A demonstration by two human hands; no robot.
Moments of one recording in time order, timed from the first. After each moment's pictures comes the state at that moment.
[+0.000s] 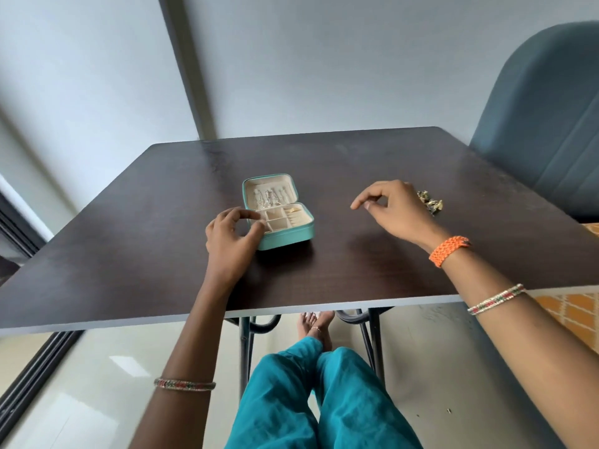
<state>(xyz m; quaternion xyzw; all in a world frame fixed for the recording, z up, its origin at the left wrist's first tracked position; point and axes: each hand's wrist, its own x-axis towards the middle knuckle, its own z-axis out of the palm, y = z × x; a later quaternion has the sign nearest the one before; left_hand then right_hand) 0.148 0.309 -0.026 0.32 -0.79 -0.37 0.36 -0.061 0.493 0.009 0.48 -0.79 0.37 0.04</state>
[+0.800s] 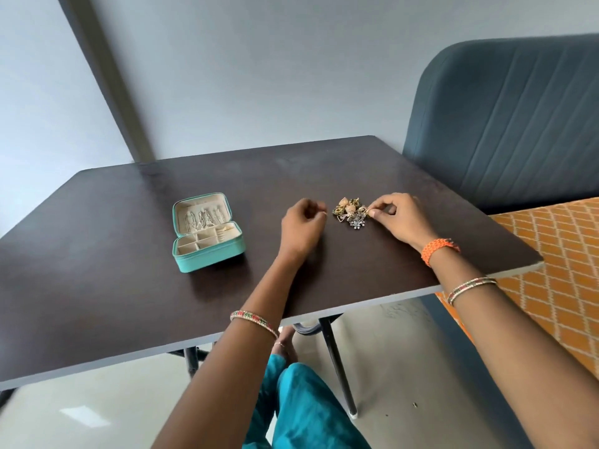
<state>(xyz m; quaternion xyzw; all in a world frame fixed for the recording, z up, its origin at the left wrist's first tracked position) -0.026 0.423 -0.022 0.19 -0.76 -0.56 0.27 -0.166 0.580 -0.032 0.31 -0.87 0.37 0.10</state>
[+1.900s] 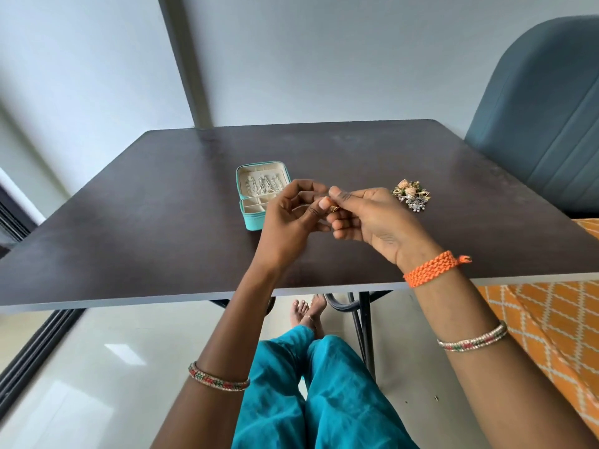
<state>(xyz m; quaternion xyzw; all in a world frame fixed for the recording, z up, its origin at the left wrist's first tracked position) 0.116 0.398 0.004 0.04 -0.68 -0.65 0.34 0.029 0.502 0.036 0.25 -0.62 0.67 -0.32</state>
